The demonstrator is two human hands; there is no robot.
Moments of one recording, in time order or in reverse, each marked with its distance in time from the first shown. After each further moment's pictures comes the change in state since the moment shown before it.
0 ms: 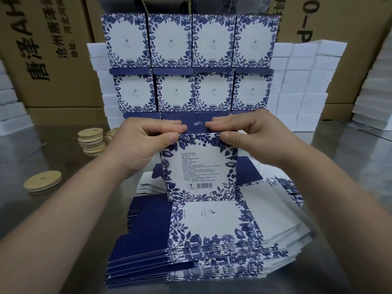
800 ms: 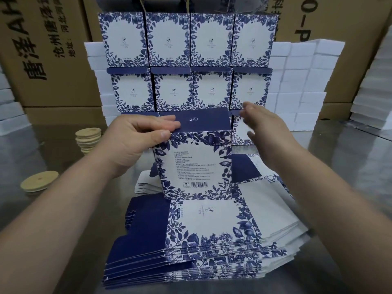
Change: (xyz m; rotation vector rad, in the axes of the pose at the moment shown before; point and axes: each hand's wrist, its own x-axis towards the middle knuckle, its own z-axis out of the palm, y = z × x) left_hand 0.001 -0.004 -0.009 -0.117 -0.042 -0.011; right_hand 0.008 0.027 0.003 0.347 0.450 0.489
